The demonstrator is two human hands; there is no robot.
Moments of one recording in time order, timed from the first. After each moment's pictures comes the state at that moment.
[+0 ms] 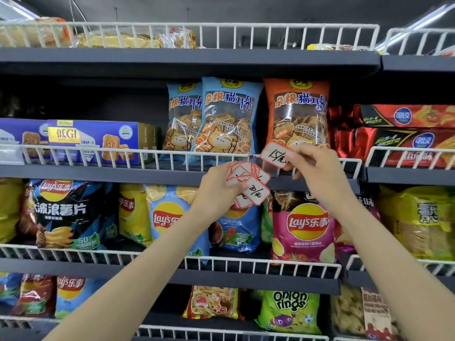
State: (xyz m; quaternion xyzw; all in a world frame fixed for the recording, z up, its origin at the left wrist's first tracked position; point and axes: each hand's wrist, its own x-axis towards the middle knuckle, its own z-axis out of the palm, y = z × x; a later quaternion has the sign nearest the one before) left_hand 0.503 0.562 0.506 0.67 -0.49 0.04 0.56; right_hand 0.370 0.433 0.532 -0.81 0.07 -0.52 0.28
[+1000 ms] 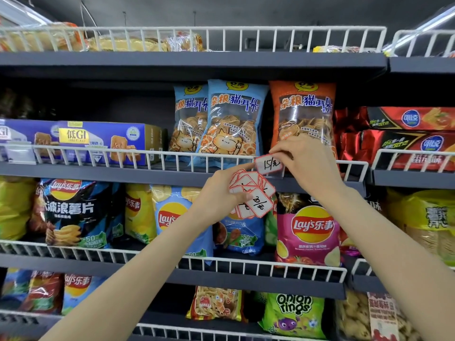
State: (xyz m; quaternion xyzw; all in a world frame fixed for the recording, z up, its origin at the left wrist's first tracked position) left_hand 0.511 0.570 0.503 0.68 -0.53 0.02 0.50; right_hand 0.396 0.423 0.551 -0.86 0.12 -0.48 -0.11
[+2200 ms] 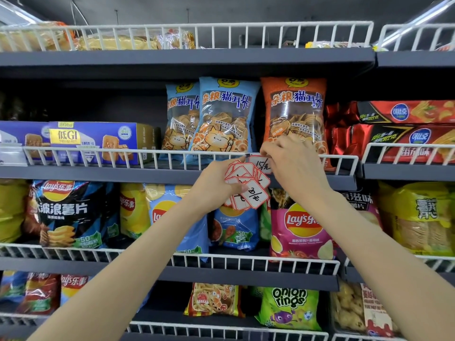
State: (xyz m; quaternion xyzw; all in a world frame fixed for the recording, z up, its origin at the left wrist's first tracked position) left_hand 0.503 0.568 0.517 0.69 -0.52 0.00 0.50; right_hand 0.400 0.430 0.532 -0.82 0.13 -0.51 -0.24
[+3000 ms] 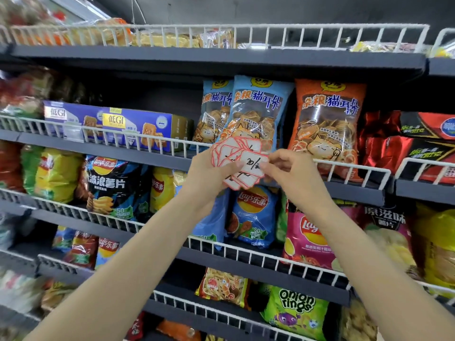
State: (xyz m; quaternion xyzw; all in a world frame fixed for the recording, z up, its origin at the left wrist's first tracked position) left_hand 0.481 0.601 0.517 0.53 -0.35 -0.07 0.77; right_hand 0.391 0.470 0.530 -0.84 0.00 -0.41 0.35
